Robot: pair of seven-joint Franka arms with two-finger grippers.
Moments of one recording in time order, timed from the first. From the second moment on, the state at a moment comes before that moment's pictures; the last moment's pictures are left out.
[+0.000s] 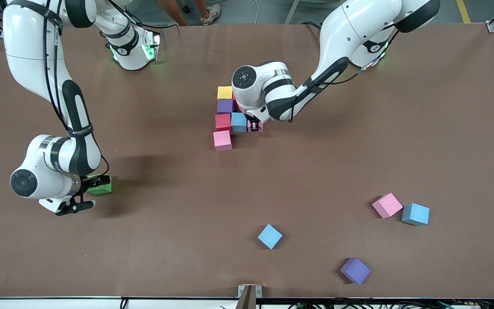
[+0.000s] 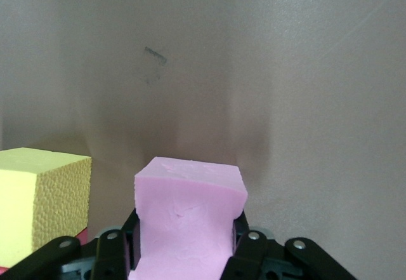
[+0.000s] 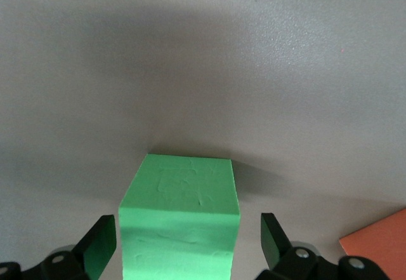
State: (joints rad) left arm -0.32 0.74 -0.72 -1.80 0.54 2.18 -2.89; right arm 0.23 0.68 -0.34 -1.69 0.18 2.11 -0.42
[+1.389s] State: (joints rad) left arm -0.35 0.73 -0.79 -1.76 0.54 2.11 -2.88; right arm 0.28 0.68 -0.20 -1.53 0.22 2.04 -0.16
